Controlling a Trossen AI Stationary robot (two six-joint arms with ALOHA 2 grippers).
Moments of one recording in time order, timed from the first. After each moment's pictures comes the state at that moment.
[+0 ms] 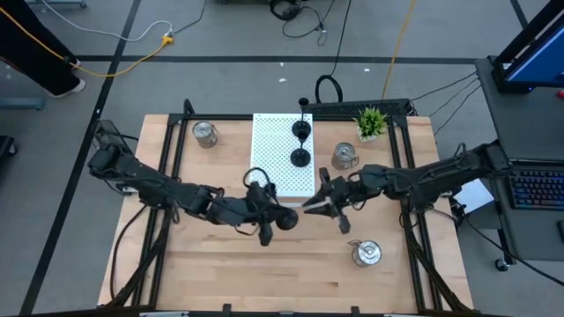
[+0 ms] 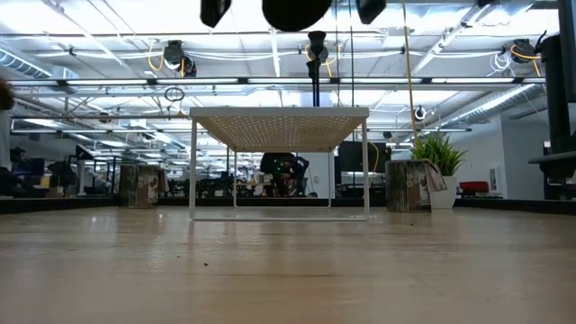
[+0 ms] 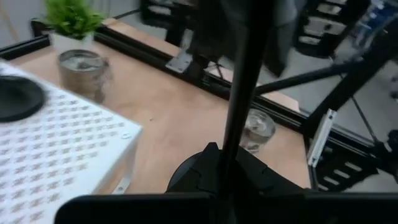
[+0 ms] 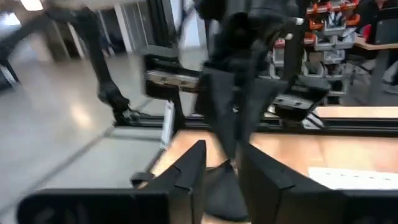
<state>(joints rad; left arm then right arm) -0.37 1.52 1.13 0.02 -0.45 -0.54 0.16 1.23 0.78 0.40 -0.15 0.13</state>
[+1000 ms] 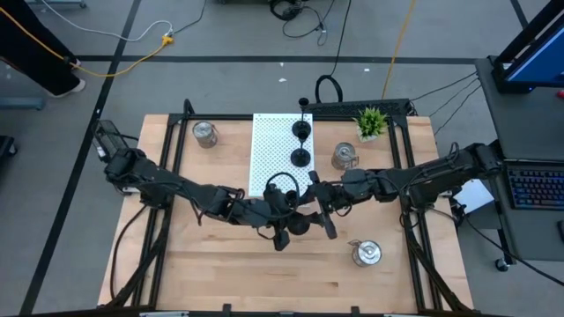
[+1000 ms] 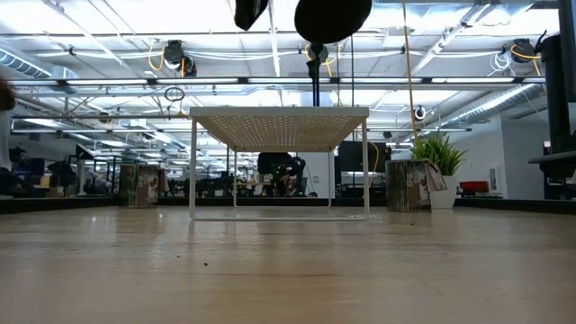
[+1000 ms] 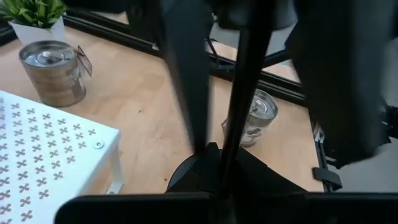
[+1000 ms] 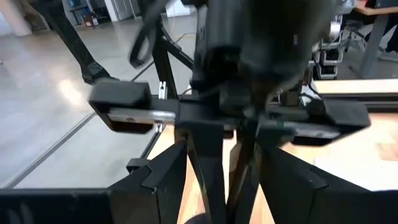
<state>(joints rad) -0.32 1.67 1.31 -0.10 -0.34 -0.47 0.21 1.35 0.99 0.17 -0.08 0.15</state>
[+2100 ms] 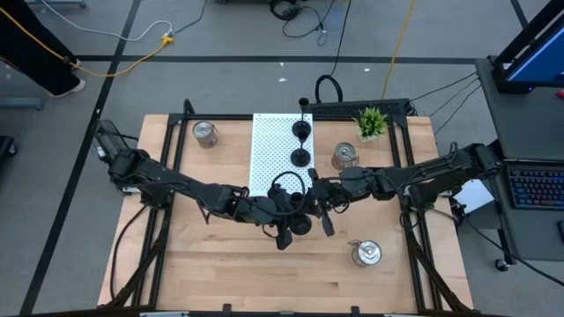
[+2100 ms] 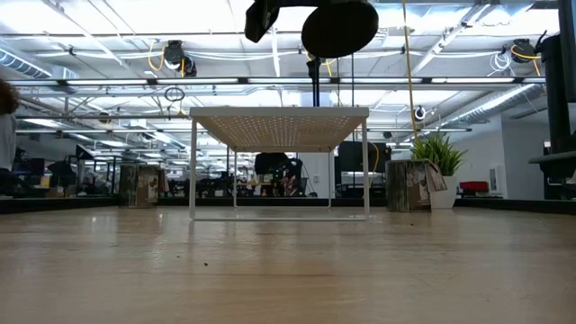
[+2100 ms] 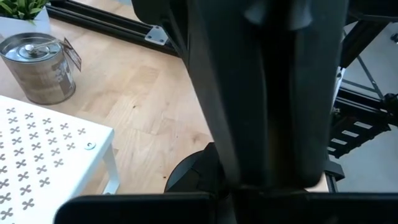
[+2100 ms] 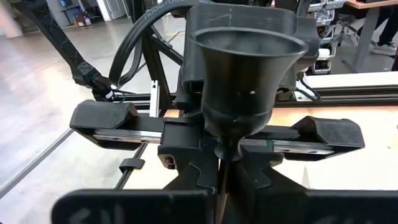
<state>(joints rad) -0.29 1.70 1.31 -0.08 -0.27 -0.44 0.18 1.36 0.99 0.17 -0.08 0.16</state>
